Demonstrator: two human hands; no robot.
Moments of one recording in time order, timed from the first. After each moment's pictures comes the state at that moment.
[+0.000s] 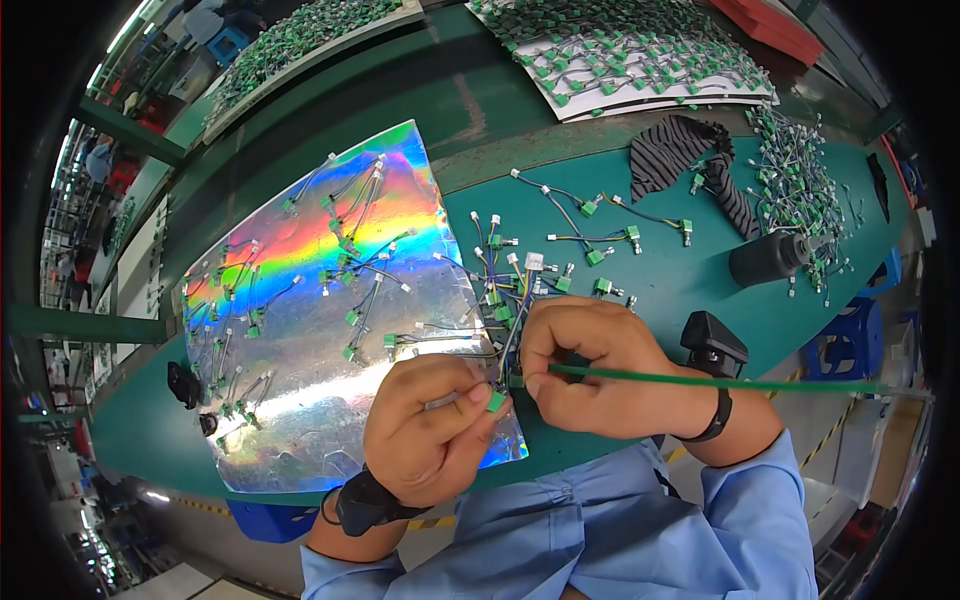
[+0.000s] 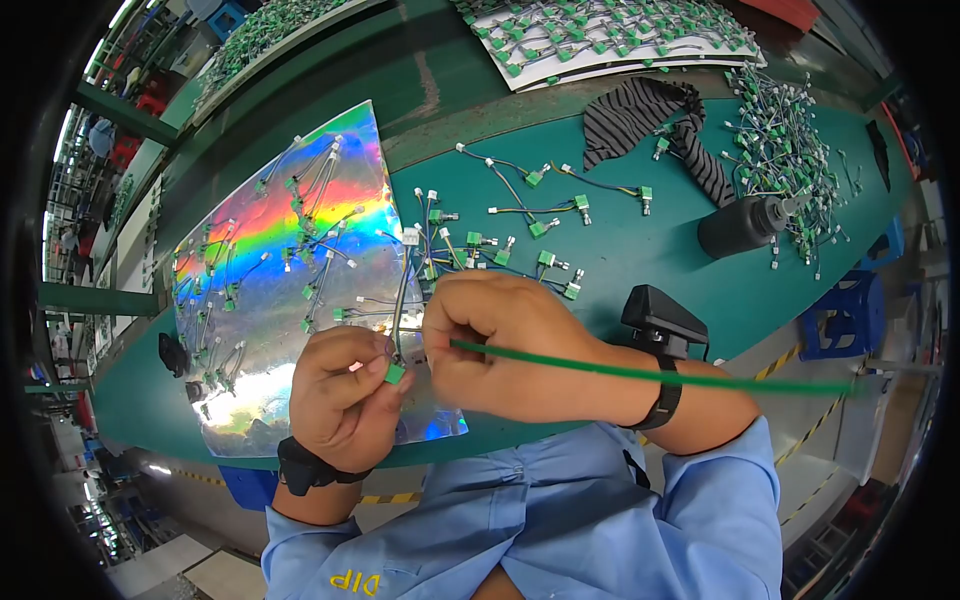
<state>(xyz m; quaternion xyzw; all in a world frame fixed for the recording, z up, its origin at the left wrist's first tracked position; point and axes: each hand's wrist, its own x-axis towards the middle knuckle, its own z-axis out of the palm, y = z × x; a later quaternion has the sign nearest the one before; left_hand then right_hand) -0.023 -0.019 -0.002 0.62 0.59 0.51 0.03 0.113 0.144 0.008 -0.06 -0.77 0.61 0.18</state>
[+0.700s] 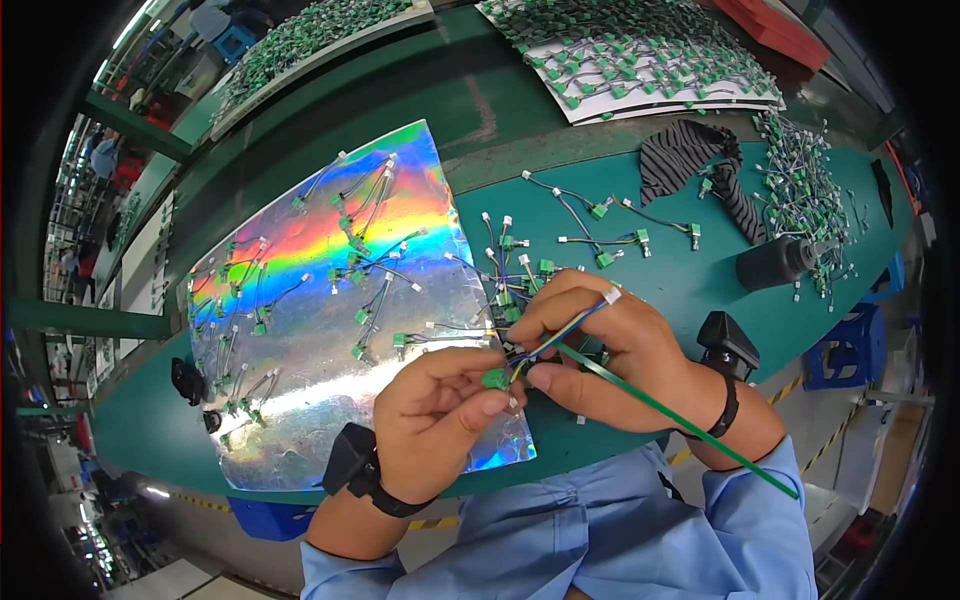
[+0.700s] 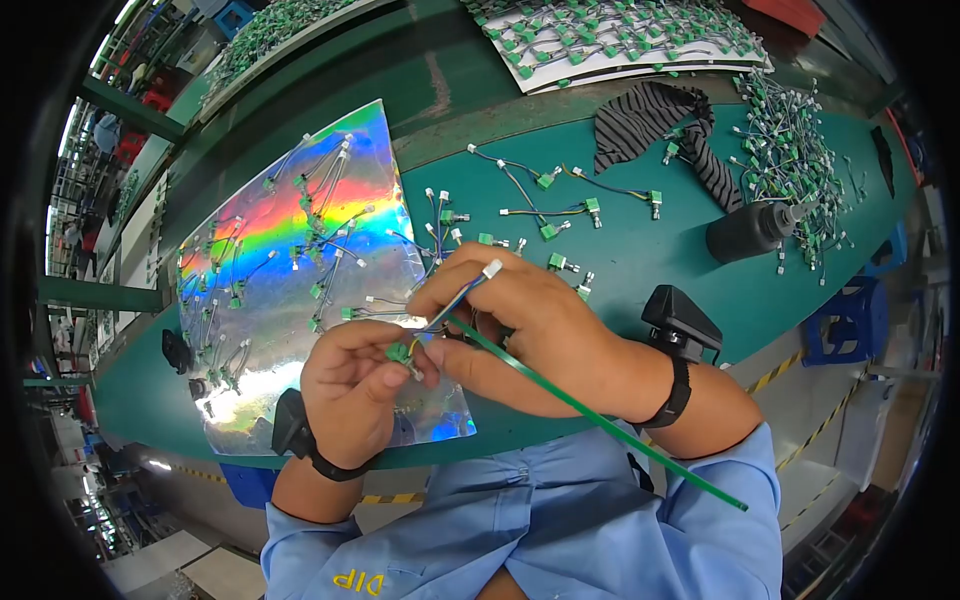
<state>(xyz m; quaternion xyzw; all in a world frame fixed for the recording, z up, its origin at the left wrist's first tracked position) -0.017 -0.023 -0.010 0.33 0.44 0.71 0.44 0.109 0.150 0.011 -0.03 -0.78 0.57 0.25</state>
